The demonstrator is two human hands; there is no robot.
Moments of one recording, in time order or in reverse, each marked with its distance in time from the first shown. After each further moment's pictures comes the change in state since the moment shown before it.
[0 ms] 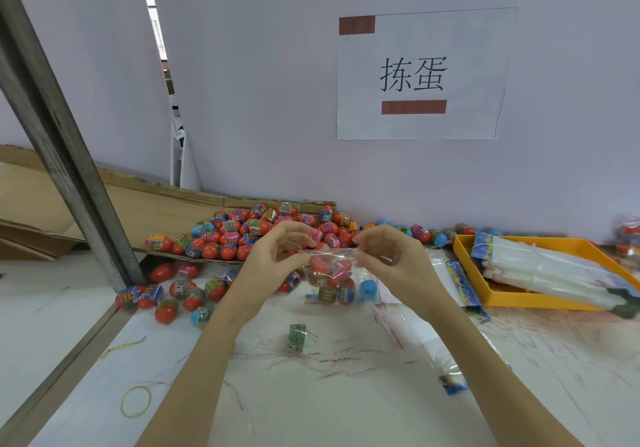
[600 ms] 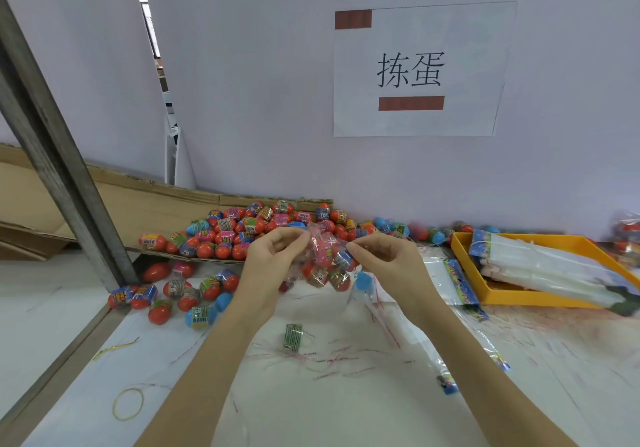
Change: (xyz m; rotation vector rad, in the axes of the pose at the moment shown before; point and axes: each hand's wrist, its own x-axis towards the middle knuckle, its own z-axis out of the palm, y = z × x) left_hand 0.005 0.002 0.025 -0.304 0.288 -0.264; right_hand -0.001 0.002 0.011 0.111 0.080 0.187
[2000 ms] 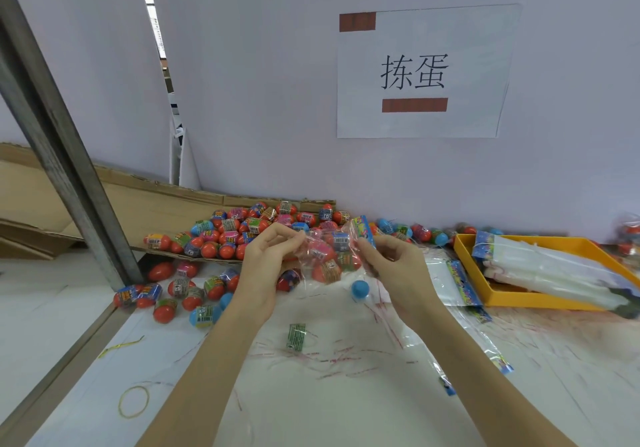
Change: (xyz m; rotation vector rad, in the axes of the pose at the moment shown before) left_hand 0.002 0.003 -0.009 -0.041 -0.047 0.011; right_hand -0.004 -0.004 0.010 0.139 0.114 0.127
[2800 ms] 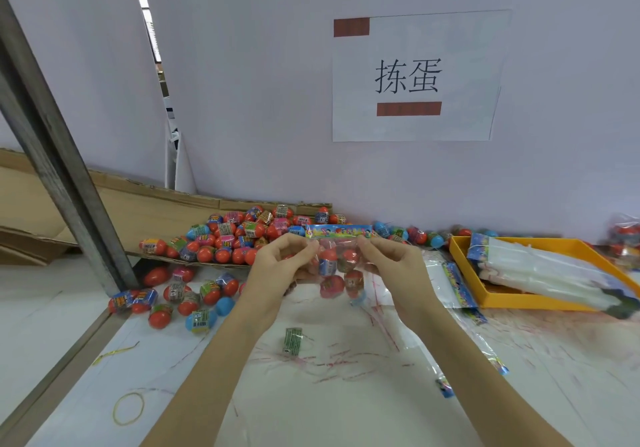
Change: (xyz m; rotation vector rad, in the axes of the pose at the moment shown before) left_hand -0.006 -0.003 0.013 0.060 -0.082 -0.011; right_hand -0.001 -0.003 -0.006 0.079 -0.030 0.001
